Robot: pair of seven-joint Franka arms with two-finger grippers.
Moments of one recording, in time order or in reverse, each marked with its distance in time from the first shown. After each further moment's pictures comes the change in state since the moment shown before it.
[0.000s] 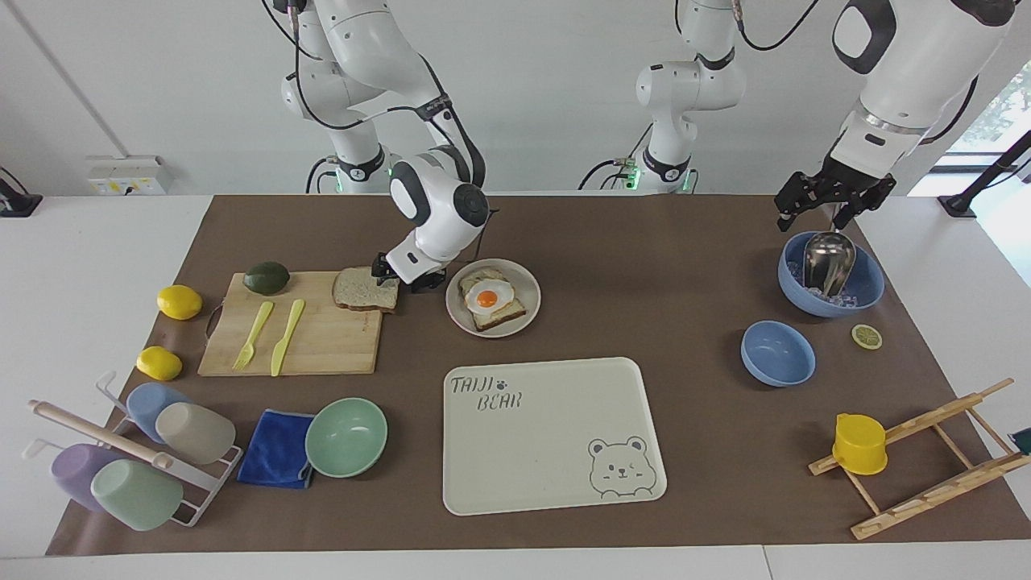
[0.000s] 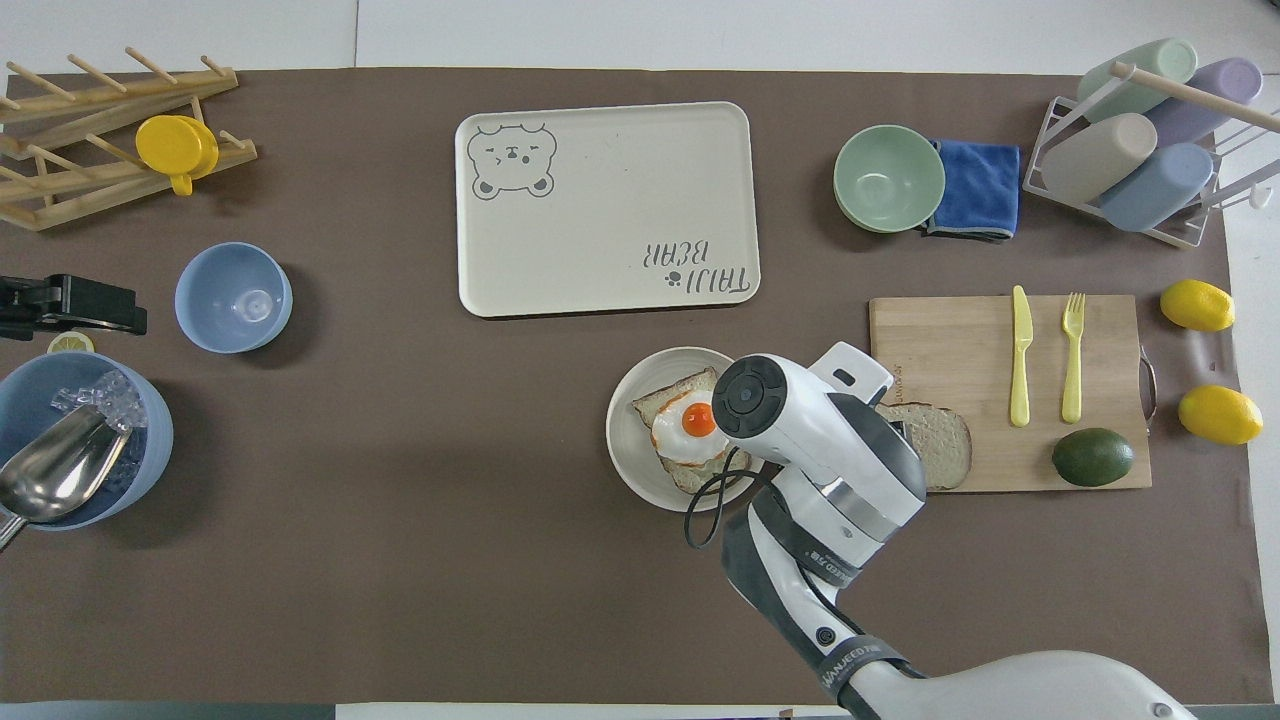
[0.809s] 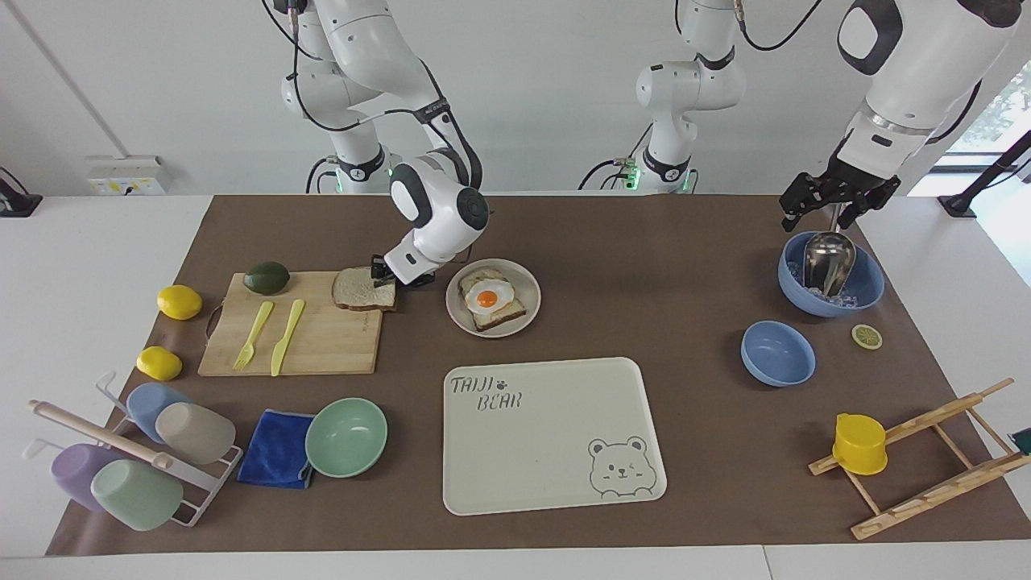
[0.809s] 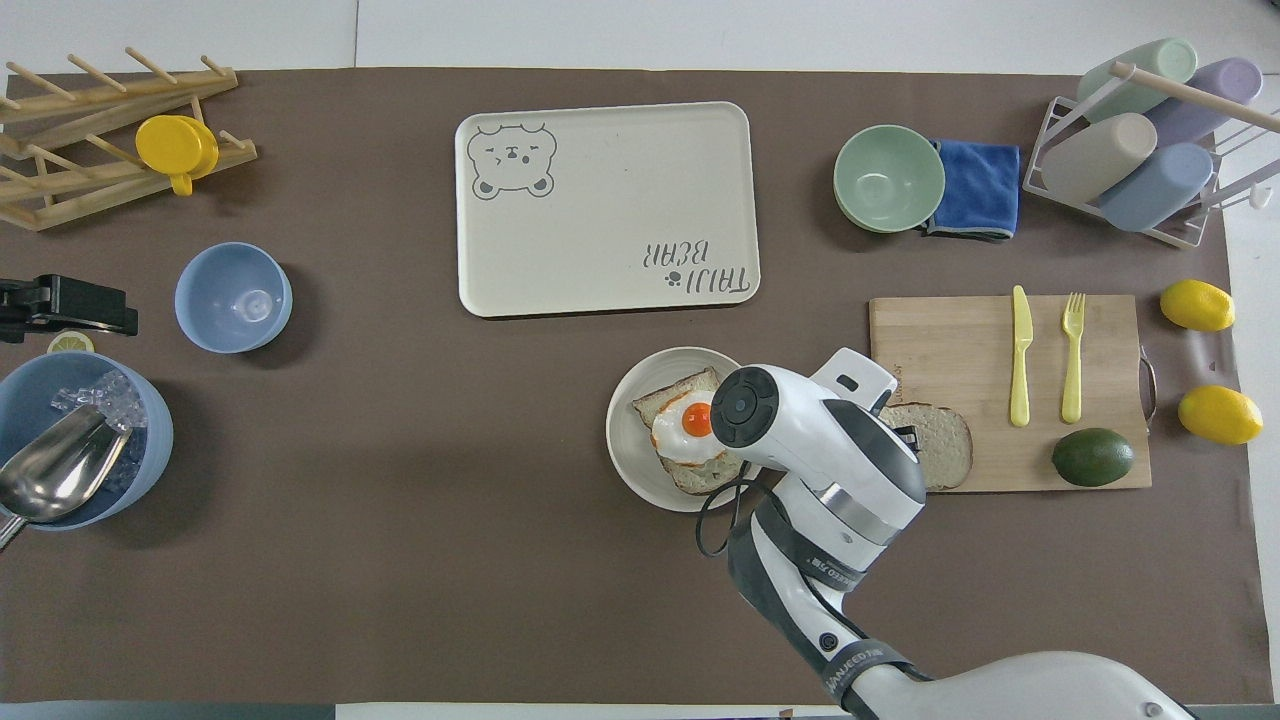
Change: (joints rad) left arm 0.013 0.000 0.002 -0.002 0.000 -0.001 0.000; right arm 0.000 -0.003 0.000 -0.019 -0.067 -0.046 0.000
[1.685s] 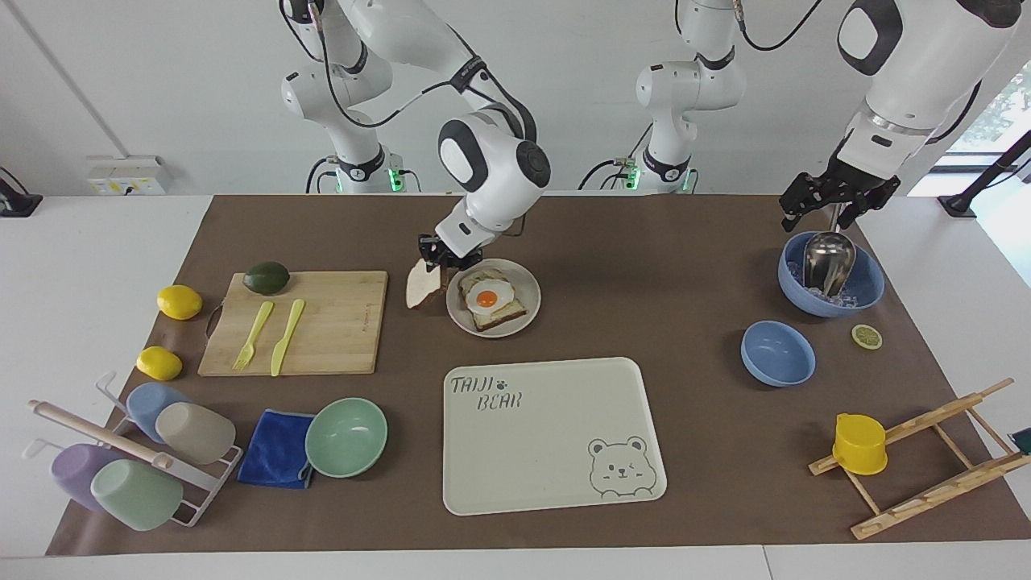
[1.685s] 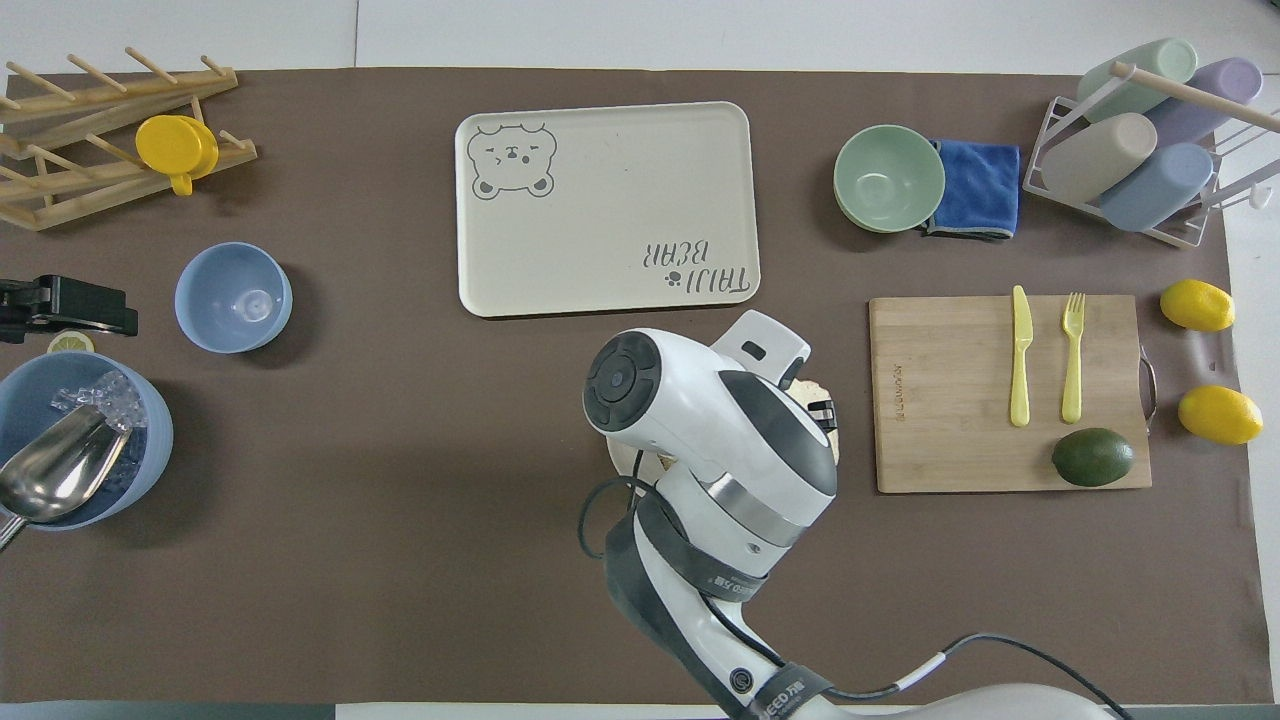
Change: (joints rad) left arm 0.001 0.000 0.001 -0.001 0.000 0.000 0.000; right arm 0.020 0.063 0.160 0.372 0.104 -0.230 -0.021
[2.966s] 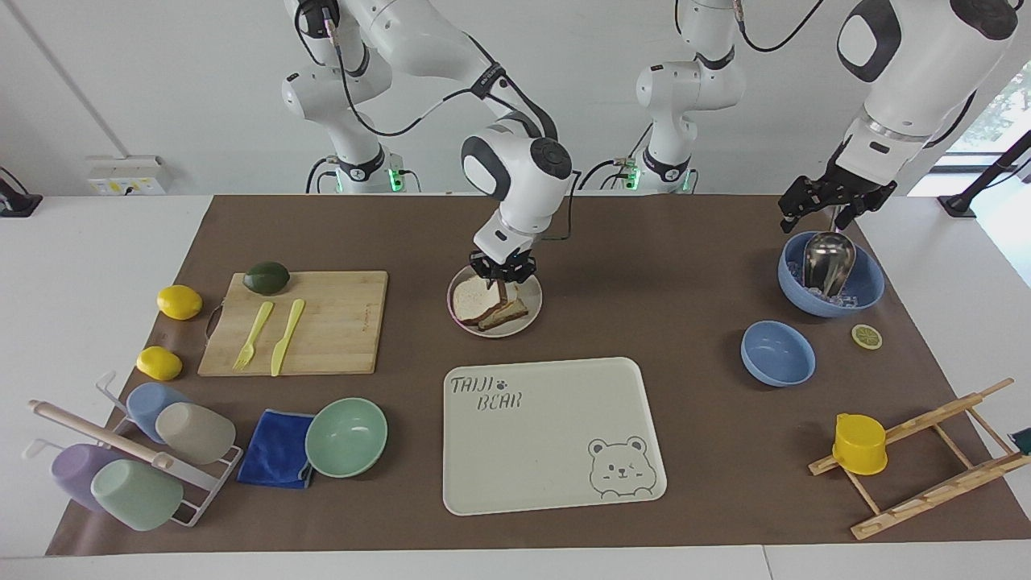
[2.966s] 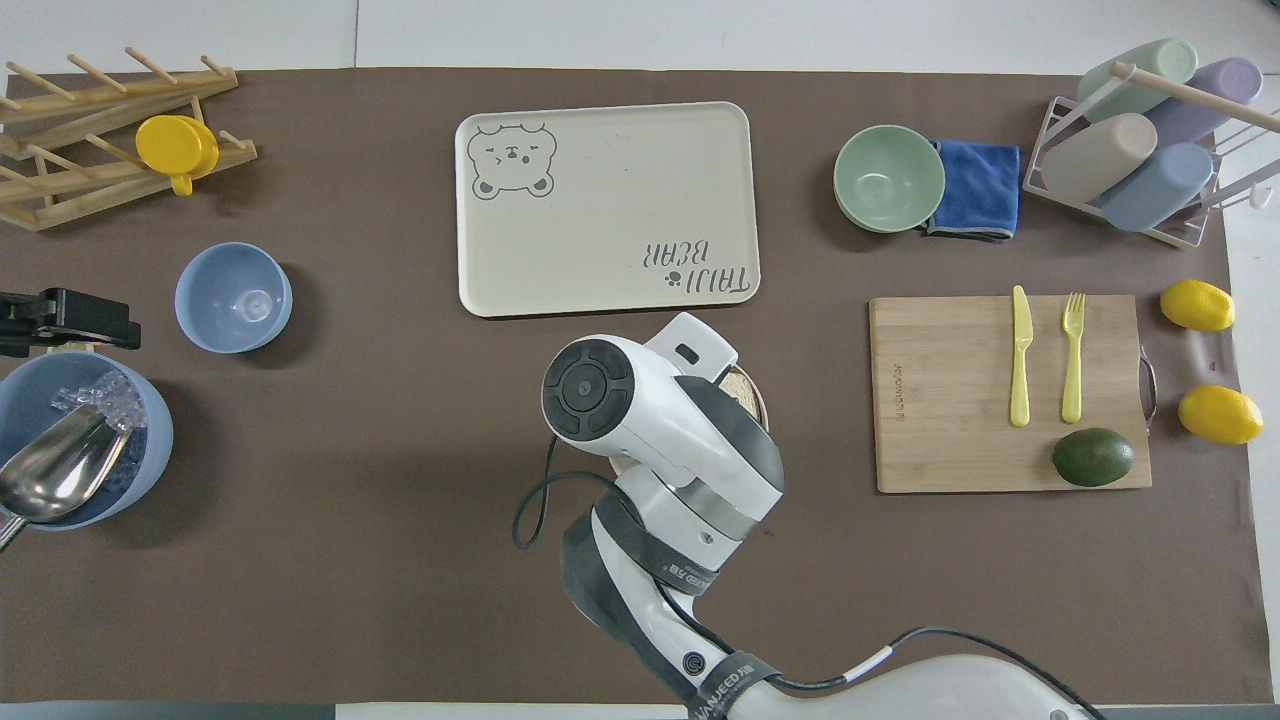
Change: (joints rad) left arm 0.011 -0.013 0.000 -0.042 0.000 0.000 0.000; right arm 0.018 0.069 0.007 0.024 0.144 0.270 0.099
